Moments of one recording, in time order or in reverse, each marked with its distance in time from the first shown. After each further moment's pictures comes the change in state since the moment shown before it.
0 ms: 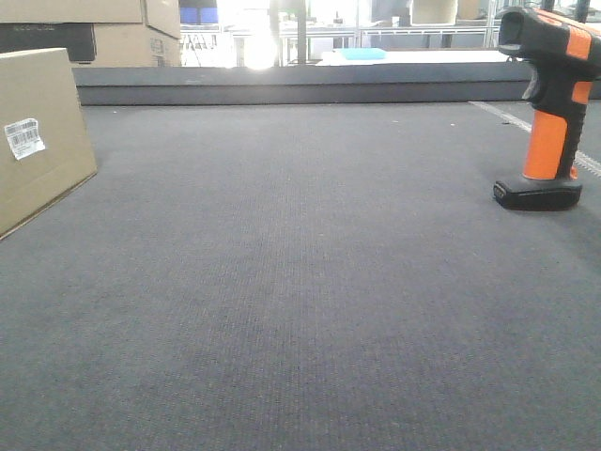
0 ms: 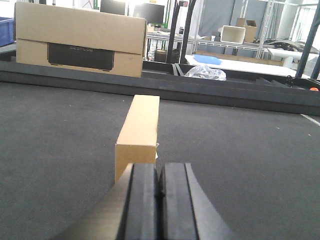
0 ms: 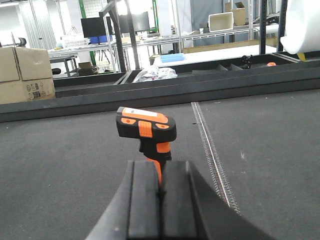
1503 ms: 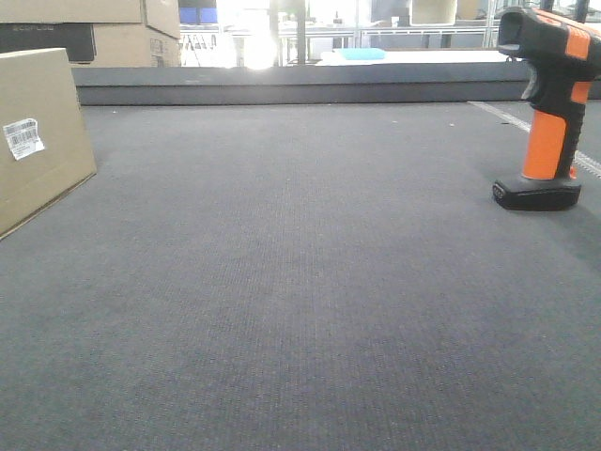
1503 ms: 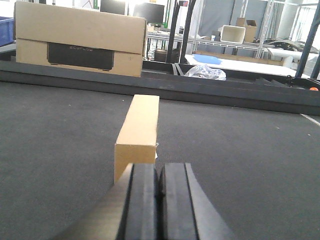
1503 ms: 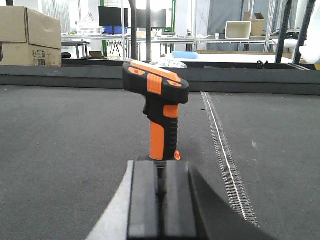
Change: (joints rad) left arm 0.000 0.000 0.000 0.000 0.000 0.000; right arm 0.017 -0.002 0.357 0.111 -0.373 -0.227
